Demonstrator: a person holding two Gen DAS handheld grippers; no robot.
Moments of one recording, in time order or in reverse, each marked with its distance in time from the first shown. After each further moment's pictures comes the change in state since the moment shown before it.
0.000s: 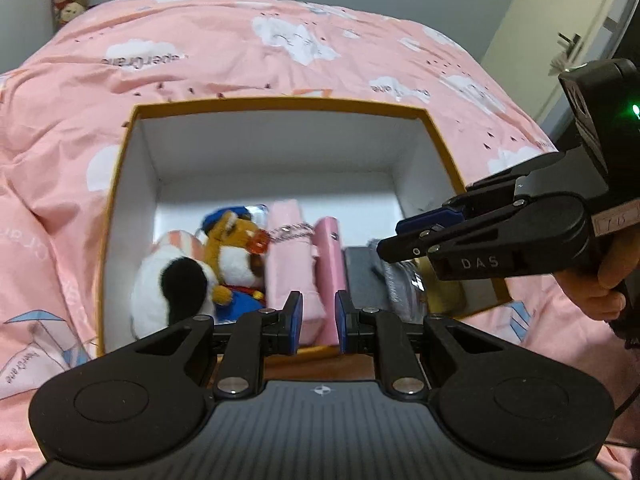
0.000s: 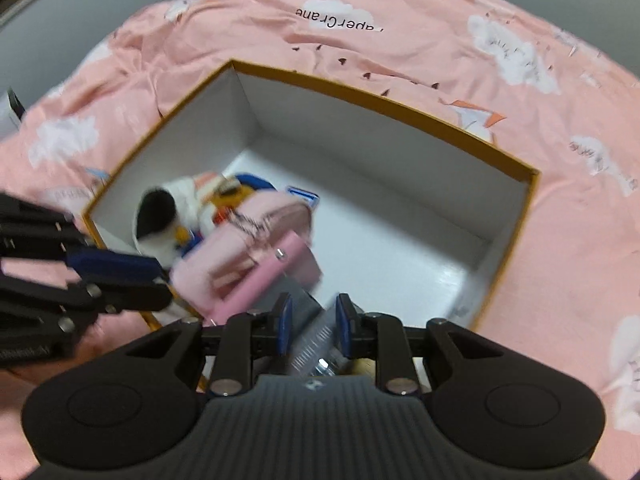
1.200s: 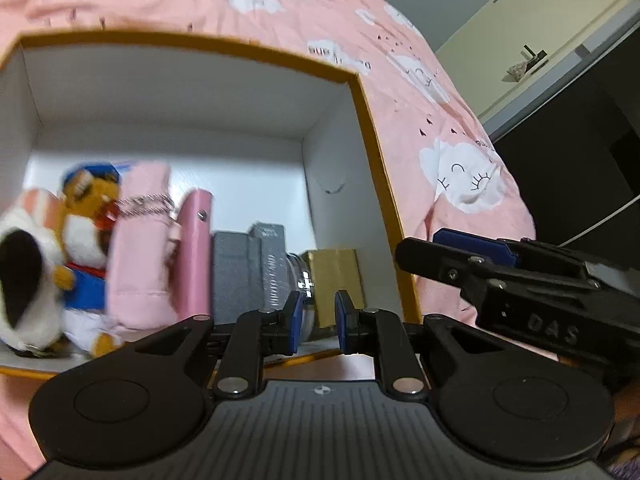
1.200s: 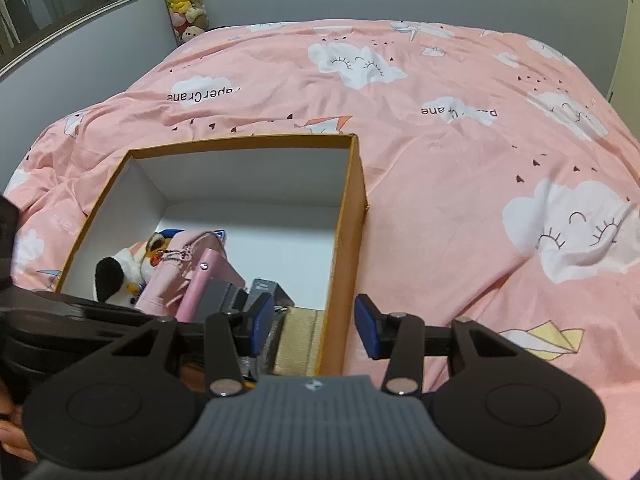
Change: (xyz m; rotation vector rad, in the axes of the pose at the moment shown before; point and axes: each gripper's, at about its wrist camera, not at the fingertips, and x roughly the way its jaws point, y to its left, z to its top) left arm 0.054 -0.033 0.013 -0.132 0.102 -0.262; right arm -0.076 -0.013 -0.065 0.356 -0.201 -0.249
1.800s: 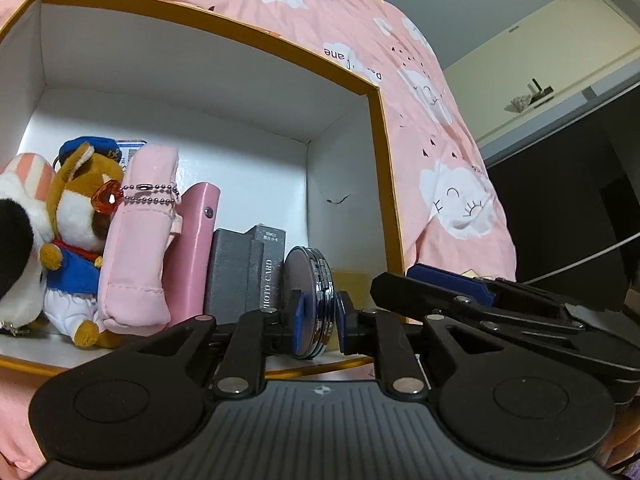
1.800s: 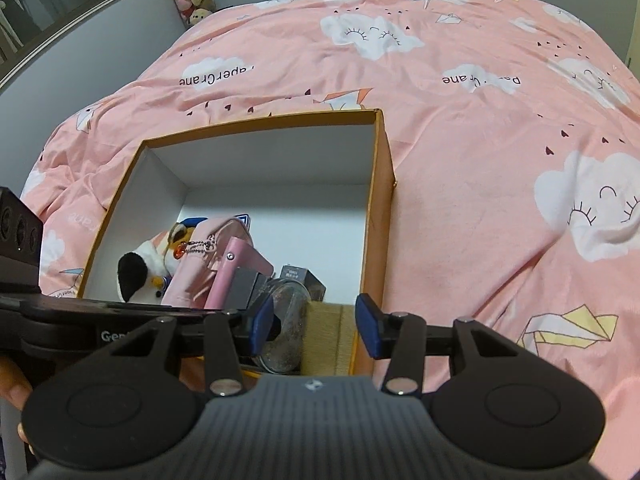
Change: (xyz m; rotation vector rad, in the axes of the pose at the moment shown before) left arm 0.010 0.016 0.009 -0.150 0.019 -0.082; right arm 0.011 0.006 0.009 0.054 0.094 0.086
